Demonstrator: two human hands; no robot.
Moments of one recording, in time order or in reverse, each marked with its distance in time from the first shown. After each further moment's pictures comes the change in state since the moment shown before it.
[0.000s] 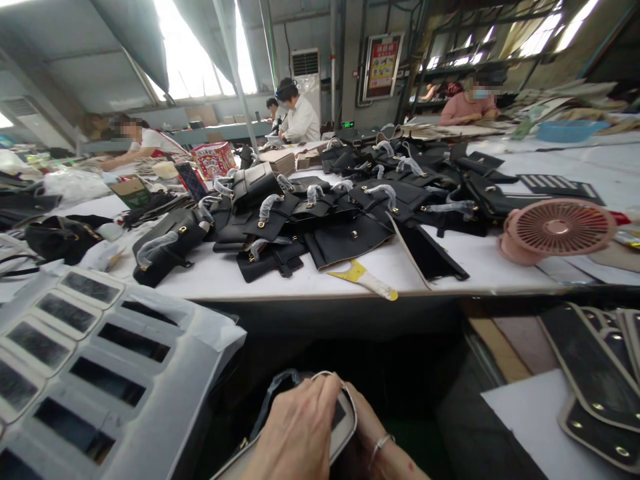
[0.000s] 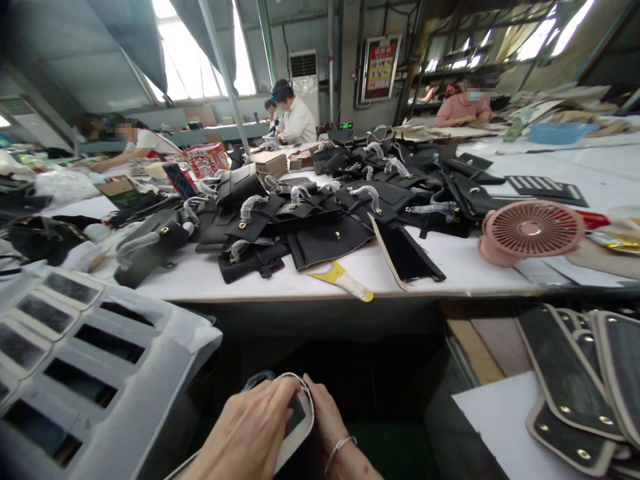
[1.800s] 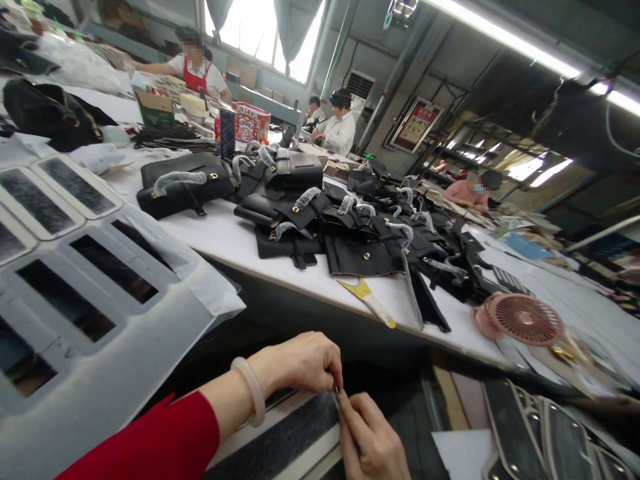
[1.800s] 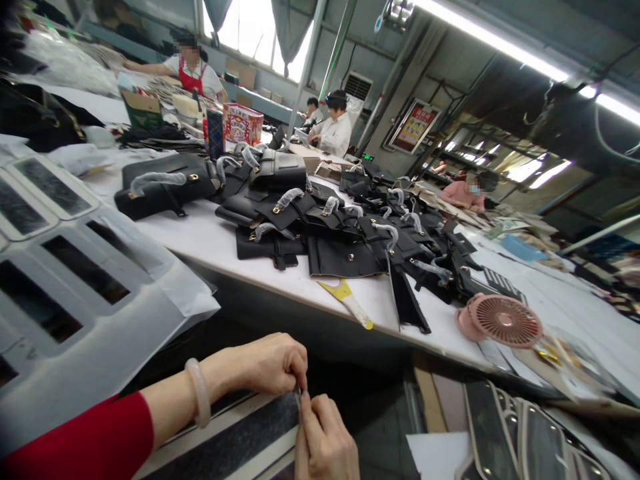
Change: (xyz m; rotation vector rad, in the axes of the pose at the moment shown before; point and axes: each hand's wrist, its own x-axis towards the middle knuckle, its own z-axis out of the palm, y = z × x) left_hand 0.060 -0.077 0.002 -0.456 0.008 0.447; right_hand -0.068 -0.060 -0.015 -1.426 -0.048 -1.196
